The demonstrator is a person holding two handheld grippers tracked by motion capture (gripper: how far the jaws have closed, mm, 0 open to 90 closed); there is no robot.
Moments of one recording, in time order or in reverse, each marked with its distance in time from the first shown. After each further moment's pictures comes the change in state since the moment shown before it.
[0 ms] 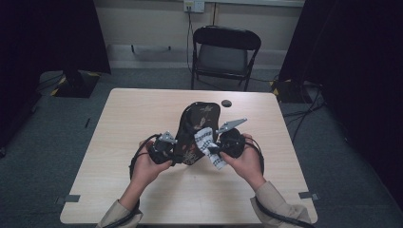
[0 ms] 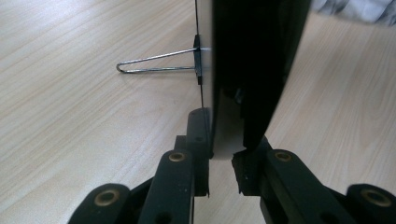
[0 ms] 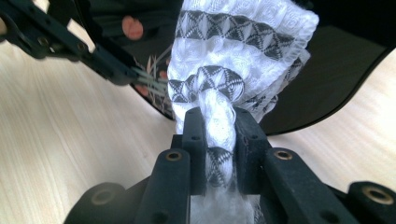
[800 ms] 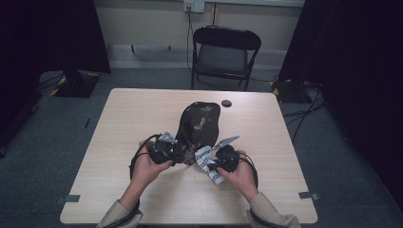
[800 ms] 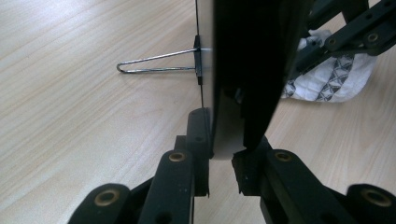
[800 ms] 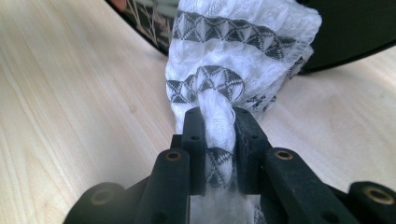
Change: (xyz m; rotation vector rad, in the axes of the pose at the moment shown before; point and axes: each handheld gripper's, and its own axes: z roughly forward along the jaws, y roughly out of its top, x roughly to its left) left arm 0.000 0.000 0.000 -0.005 0.001 -0.002; right arm 0.002 -0.052 0.054 0.106 0.041 0.051
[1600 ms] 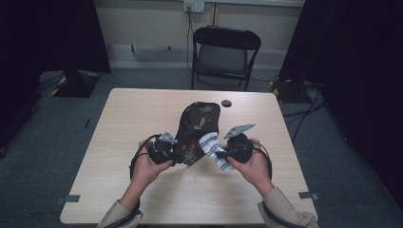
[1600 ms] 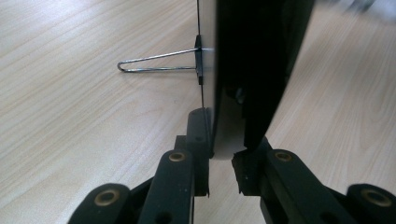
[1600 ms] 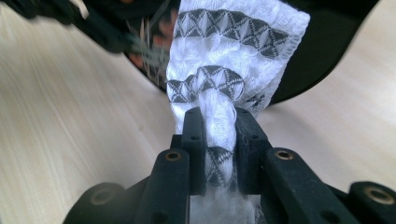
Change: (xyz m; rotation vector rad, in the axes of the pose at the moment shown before) left arm 0.000 0.000 0.000 0.004 0.001 -0.013; right arm -0.001 0.027 -0.075 -0.103 -0.056 -0.047
